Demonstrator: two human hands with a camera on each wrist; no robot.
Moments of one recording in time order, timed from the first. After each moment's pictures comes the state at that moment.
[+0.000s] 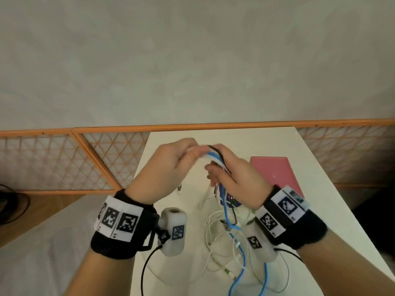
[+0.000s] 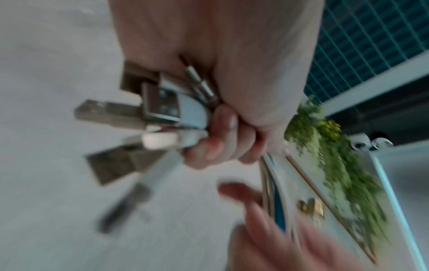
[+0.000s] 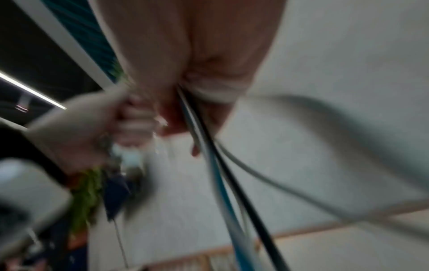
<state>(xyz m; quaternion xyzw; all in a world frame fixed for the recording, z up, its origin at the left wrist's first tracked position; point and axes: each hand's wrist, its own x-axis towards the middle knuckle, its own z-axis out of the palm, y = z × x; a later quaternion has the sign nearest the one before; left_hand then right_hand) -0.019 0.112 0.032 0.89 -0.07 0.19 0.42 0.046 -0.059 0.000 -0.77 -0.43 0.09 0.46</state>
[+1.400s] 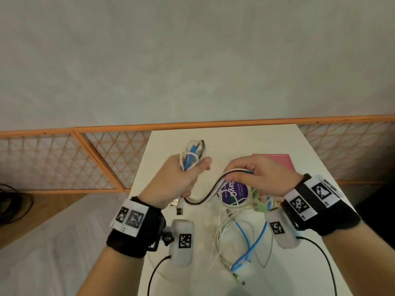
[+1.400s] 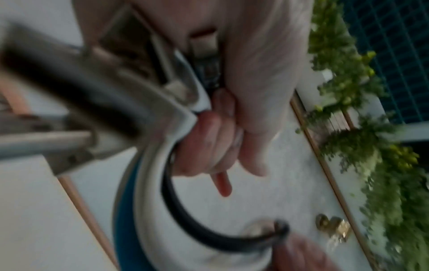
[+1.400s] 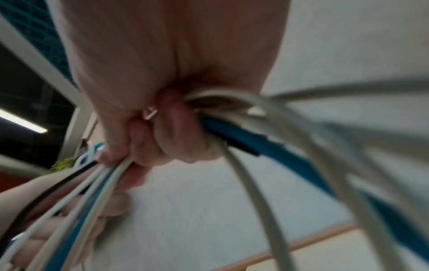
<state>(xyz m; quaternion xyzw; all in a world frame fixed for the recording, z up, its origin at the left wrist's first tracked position) -0.019 0.105 0.000 0.77 0.08 0.02 0.63 0.078 -0.093 -0.005 -0.76 -0.43 0.21 0.45</state>
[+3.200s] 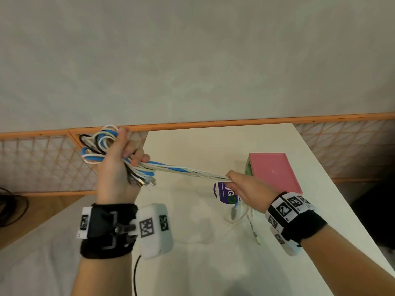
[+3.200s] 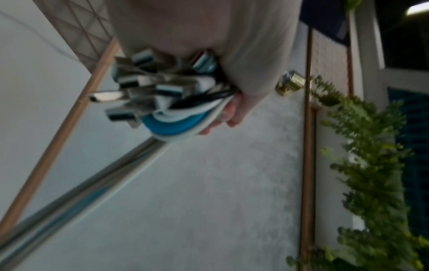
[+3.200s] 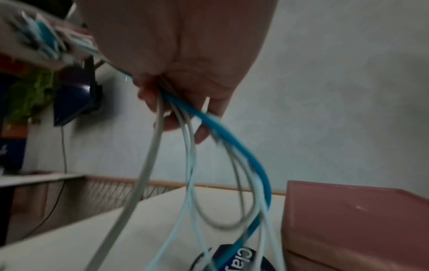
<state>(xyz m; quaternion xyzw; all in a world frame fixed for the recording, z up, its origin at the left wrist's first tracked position) -0.026 0.152 0.018 0.39 0.11 0.27 0.87 0.076 -0.088 -0.070 -0.87 -0.43 0.10 0.22</state>
